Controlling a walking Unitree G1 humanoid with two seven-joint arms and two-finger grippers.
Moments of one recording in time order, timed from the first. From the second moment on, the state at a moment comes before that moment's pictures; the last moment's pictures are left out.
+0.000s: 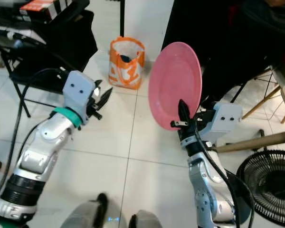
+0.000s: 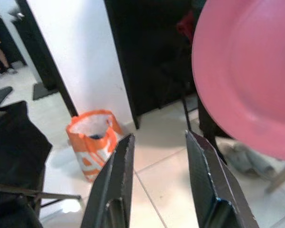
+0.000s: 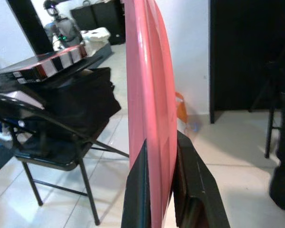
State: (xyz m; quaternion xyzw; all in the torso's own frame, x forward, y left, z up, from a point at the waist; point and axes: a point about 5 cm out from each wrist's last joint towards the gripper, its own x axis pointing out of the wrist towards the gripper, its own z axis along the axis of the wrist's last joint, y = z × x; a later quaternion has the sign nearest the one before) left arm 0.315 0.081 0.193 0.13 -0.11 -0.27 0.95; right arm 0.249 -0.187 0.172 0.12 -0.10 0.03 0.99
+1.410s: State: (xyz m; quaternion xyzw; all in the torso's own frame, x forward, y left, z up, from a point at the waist) left arm 0.317 0.089 0.194 0.13 -0.11 -0.25 0.95; right arm 0.249 -0.180 0.172 0.13 -0.10 0.05 0.99
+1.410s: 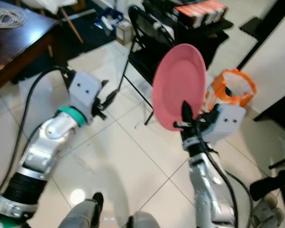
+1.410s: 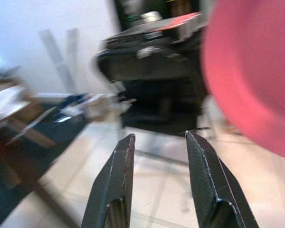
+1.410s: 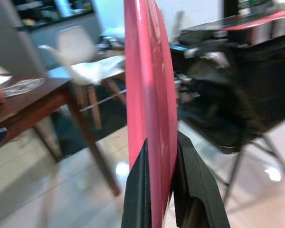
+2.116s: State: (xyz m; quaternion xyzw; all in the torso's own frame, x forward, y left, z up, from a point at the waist) left arm 0.322 0.094 0.190 0.13 -0.09 -0.23 0.96; right arm 0.250 -0.181 0.170 0.13 -0.10 0.04 0.99
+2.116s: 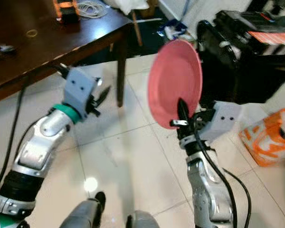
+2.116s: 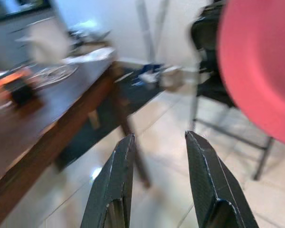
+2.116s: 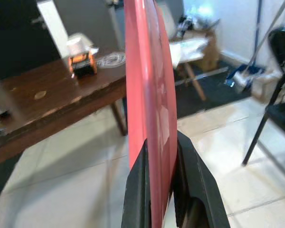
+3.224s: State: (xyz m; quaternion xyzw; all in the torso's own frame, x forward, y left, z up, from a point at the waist) left arm 0.323 0.082 0.192 0.12 -0.09 -0.24 0.96; right arm 0.250 -0.186 0.170 0.12 -0.10 0.04 0.99
